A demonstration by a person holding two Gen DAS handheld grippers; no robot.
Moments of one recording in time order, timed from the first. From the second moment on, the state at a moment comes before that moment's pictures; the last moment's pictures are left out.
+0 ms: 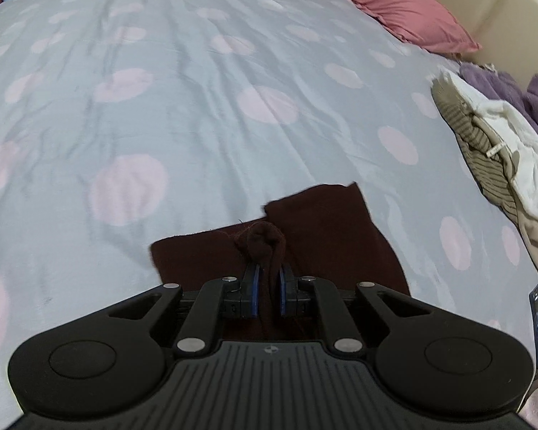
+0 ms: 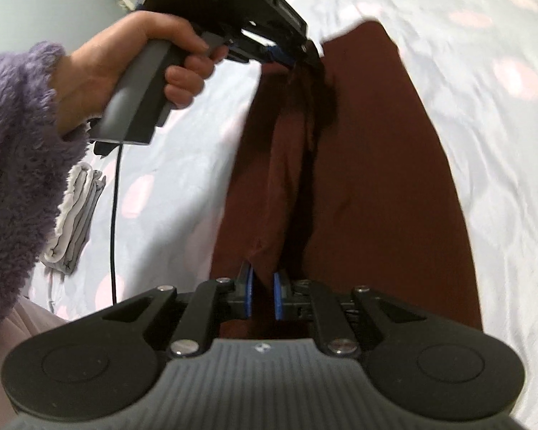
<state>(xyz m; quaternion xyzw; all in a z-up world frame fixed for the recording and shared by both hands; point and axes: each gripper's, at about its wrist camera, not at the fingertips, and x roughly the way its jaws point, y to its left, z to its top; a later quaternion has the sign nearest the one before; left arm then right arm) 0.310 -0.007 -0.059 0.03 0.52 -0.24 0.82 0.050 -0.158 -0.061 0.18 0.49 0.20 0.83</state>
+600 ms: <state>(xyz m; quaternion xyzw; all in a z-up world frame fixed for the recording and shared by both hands) 0.231 0.022 0.001 0.04 0.48 -0.25 0.84 0.026 -0.179 -0.043 0.11 0.50 0.20 0.84</state>
